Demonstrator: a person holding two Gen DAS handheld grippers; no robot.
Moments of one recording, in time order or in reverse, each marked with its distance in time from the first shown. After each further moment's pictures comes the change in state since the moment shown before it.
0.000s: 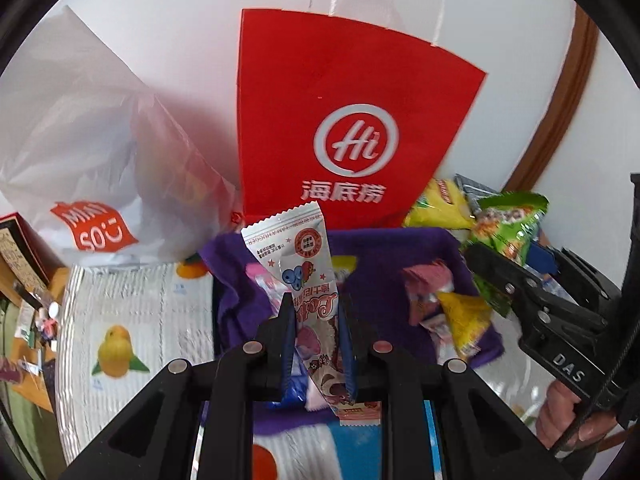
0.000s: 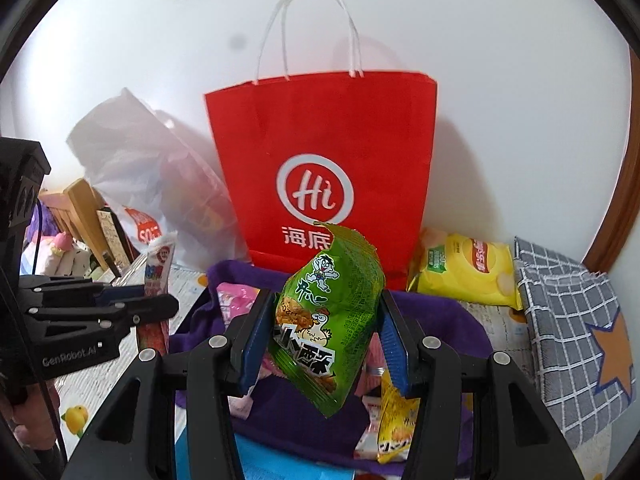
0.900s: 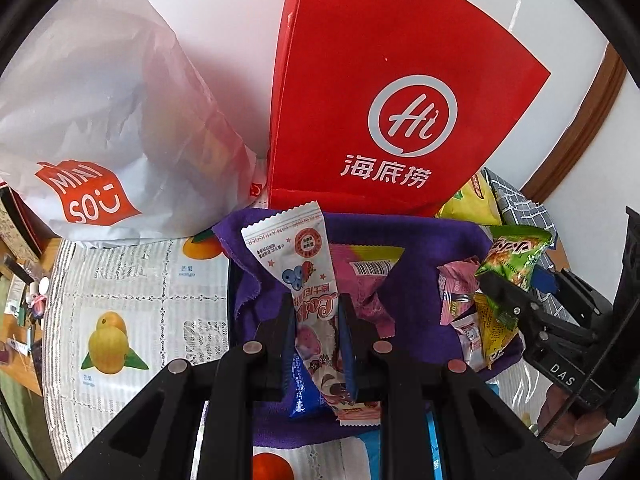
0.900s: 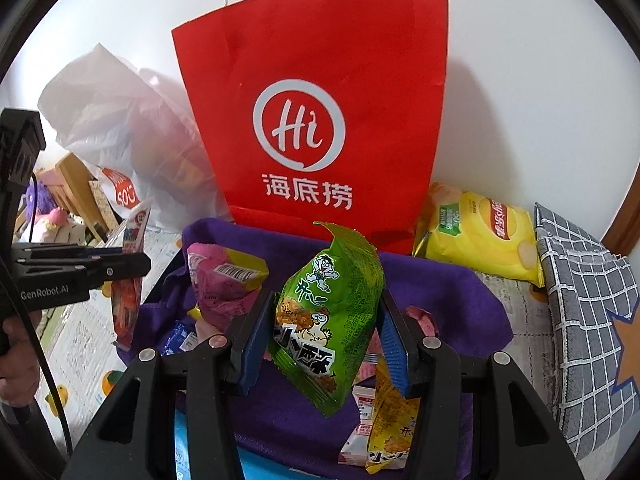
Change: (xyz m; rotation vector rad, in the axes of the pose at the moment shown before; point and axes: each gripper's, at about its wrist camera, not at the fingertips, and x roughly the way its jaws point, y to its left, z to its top) left arm 0.033 0.033 0.001 -0.080 0.087 -0.013; right arm 0.046 -0.012 -0.016 -0.038 0.121 0.014
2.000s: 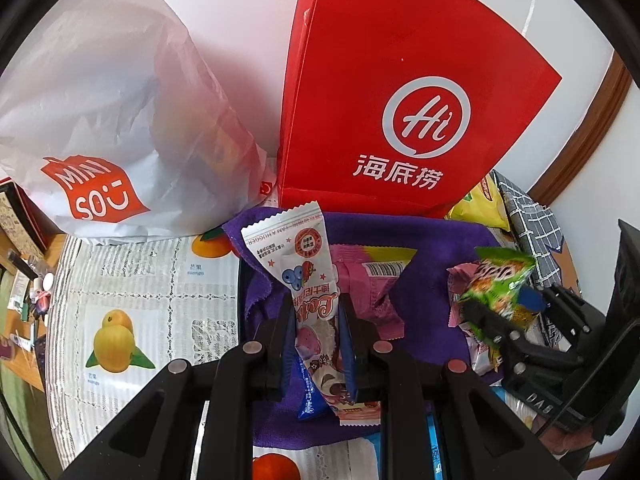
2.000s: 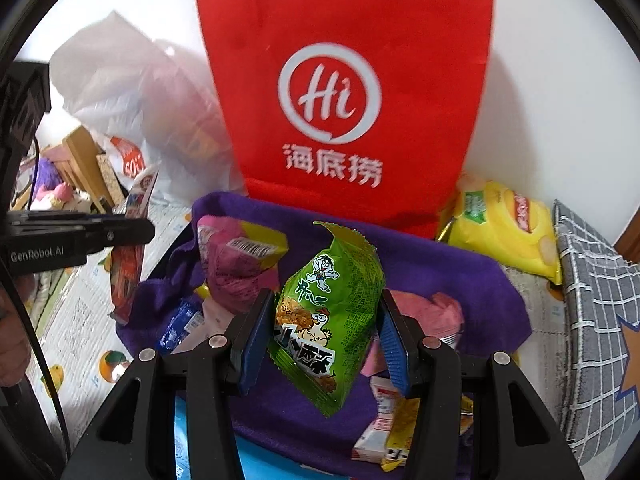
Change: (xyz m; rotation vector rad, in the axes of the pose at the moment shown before) left arm 0.004 0.006 -0.003 -0.015 0.007 0.022; right arm 0.020 0.021 -0.007 -0.074 0.073 0.039
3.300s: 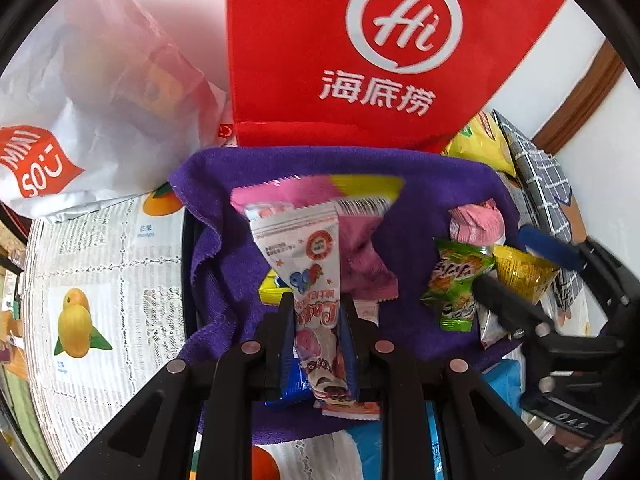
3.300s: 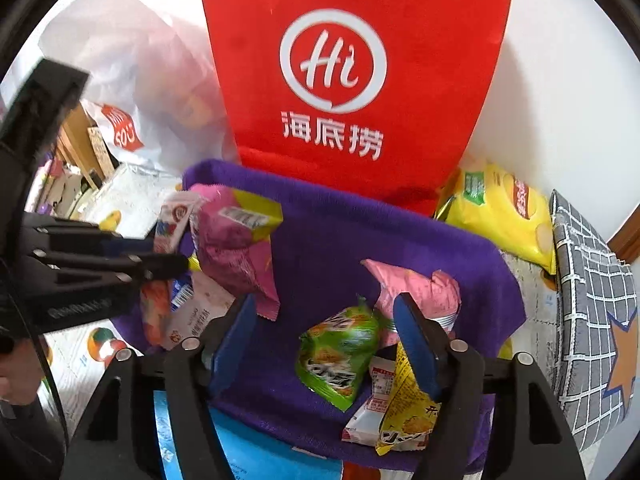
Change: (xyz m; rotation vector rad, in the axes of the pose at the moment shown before) left arm 0.045 -0.025 -0.014 0.074 0.180 -0.006; right arm -0.007 -0.003 0.008 -0.023 0.056 -0.054
